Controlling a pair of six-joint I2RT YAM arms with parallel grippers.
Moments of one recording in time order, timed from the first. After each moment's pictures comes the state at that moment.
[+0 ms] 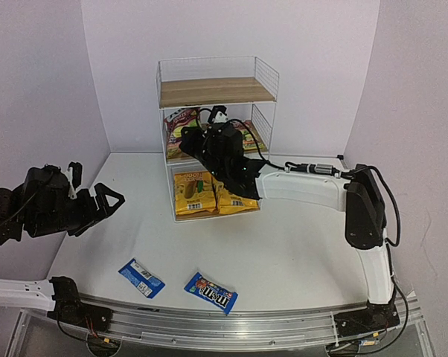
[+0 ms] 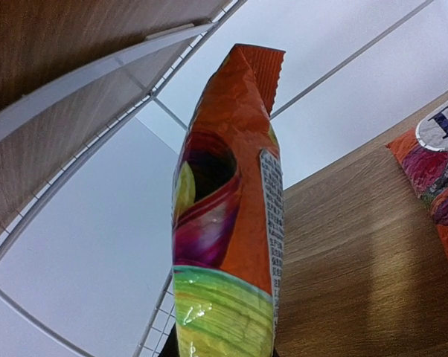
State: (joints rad) left arm -1.02 0.67 0.95 -0.94 -0.40 -1.10; right arm 0.99 2.18 1.87 0.34 0.41 0.78
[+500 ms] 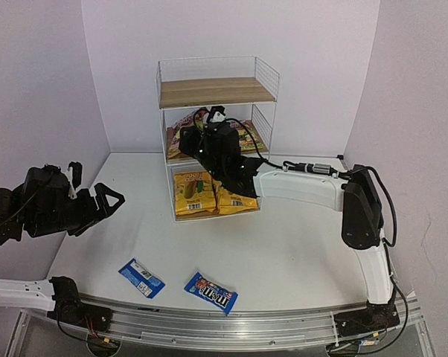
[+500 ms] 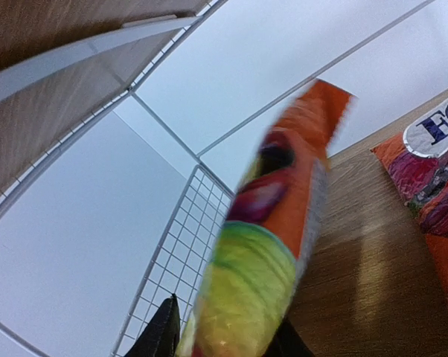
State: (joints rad) left arm -1.02 0.67 0.95 -0.94 -0.41 -1.10; right arm 0.99 2.21 1.93 0.27 0.45 0.74
